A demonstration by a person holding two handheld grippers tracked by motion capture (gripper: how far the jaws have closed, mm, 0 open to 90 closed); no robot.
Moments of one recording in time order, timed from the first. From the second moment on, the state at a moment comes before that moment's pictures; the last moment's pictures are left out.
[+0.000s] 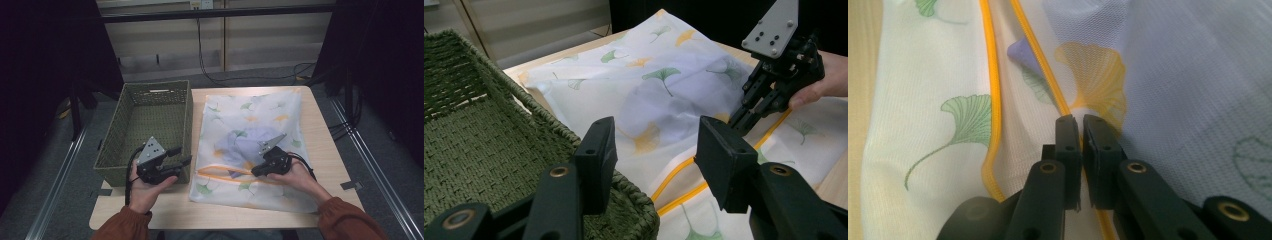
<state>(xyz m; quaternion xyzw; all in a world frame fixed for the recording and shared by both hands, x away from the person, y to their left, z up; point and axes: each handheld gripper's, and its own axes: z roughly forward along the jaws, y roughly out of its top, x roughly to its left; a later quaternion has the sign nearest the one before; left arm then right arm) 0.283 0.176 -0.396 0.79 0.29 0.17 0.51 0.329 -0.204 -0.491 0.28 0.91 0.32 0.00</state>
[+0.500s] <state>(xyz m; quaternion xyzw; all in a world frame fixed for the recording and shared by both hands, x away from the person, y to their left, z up) 0.281 0.172 -0.400 0.79 0.29 0.17 0.51 0.332 -0.224 -0.475 0.31 0.87 0.39 0.03</state>
